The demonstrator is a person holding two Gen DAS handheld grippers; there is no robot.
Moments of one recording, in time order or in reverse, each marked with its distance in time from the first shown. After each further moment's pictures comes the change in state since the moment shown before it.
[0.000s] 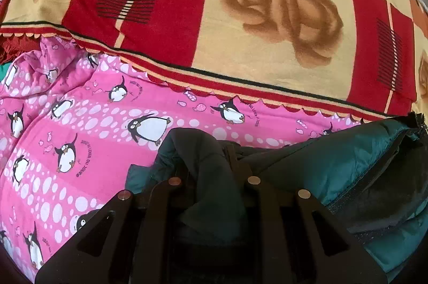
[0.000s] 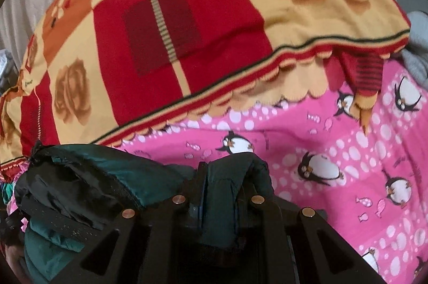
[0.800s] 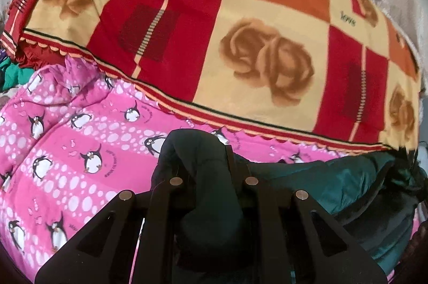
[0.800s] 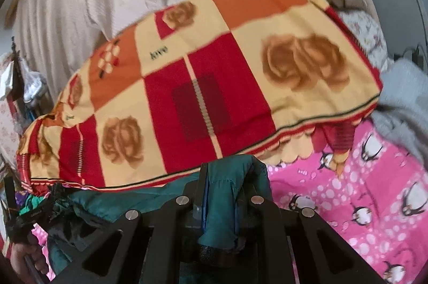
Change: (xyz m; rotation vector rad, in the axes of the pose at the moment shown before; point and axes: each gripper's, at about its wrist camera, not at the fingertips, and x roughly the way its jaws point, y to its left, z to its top) left arm -0.078 0.011 0.010 -0.069 -0.109 -0.054; right arm -0.113 0.013 0.010 -0.015 -0.269 0.090
